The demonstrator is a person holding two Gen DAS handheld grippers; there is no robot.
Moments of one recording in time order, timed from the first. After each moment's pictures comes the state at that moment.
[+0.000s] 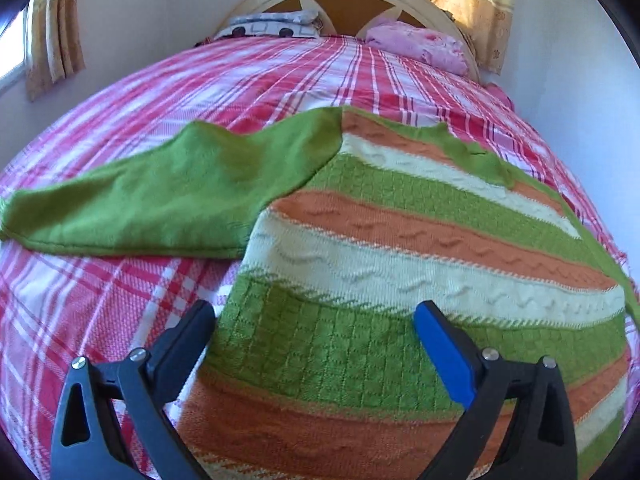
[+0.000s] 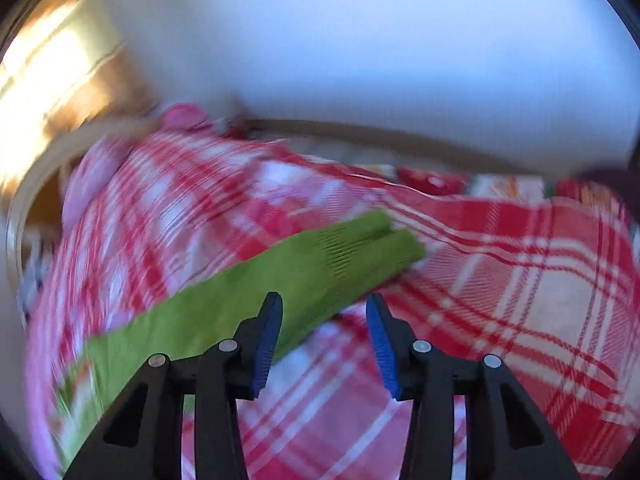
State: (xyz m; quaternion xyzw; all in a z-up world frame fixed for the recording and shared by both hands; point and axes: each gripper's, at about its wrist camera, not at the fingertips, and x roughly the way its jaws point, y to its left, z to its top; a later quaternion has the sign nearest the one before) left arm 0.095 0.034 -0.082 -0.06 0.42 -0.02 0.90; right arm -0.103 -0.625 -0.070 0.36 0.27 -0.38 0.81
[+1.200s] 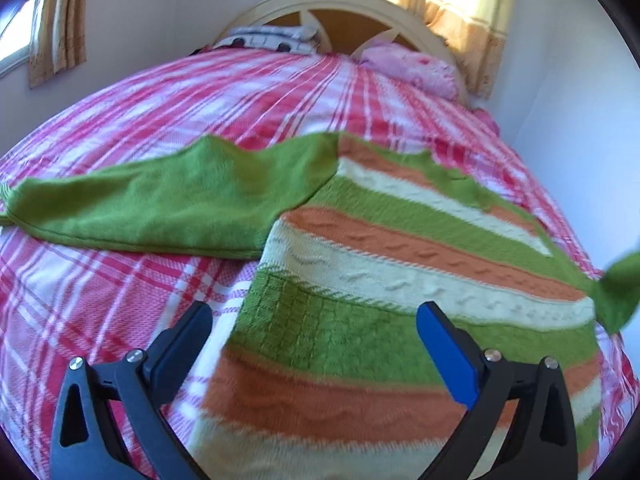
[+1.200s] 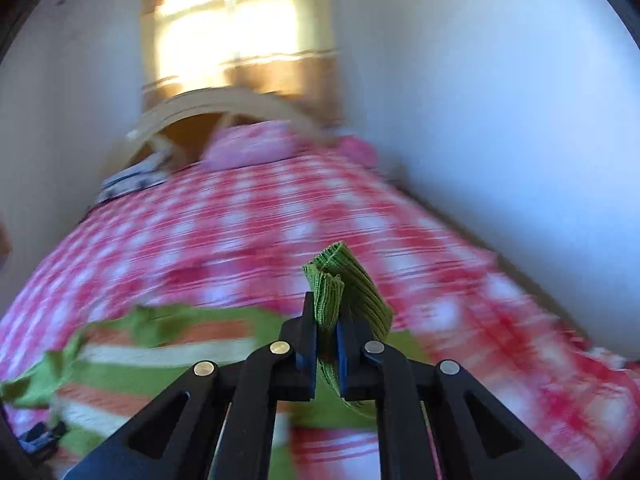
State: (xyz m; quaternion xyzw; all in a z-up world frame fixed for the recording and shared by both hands) left arm 0.063 0.050 -0.055 -0.09 0.39 -0.05 0.92; right arm 0.005 -0.385 0.046 0.08 0.21 -0.16 0.96
